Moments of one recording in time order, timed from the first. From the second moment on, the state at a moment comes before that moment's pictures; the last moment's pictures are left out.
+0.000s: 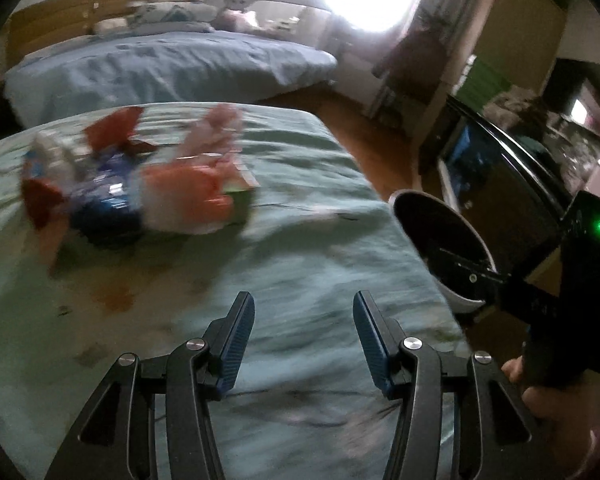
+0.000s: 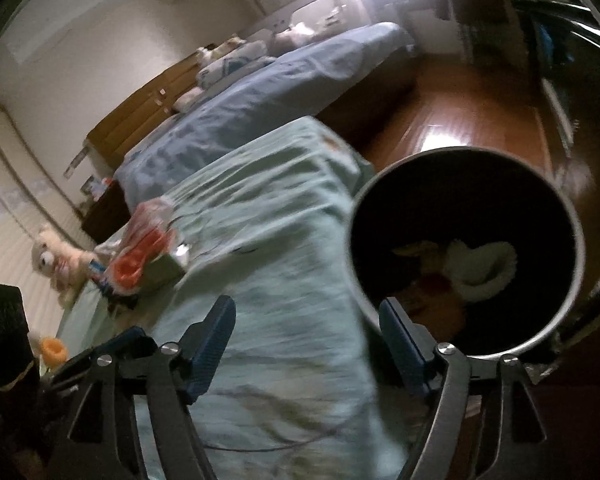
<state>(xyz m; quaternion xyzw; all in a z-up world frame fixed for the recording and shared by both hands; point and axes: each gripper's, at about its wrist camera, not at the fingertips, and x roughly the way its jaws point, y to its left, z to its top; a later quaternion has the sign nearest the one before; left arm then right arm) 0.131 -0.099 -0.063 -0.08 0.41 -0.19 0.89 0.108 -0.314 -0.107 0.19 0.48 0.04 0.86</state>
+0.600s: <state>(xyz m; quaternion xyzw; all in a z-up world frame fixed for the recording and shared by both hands) 0.115 -0.002 -0.063 -0.13 0.40 -0.09 0.90 0.122 -0.230 -0.110 0.17 0.48 0.11 0.85</state>
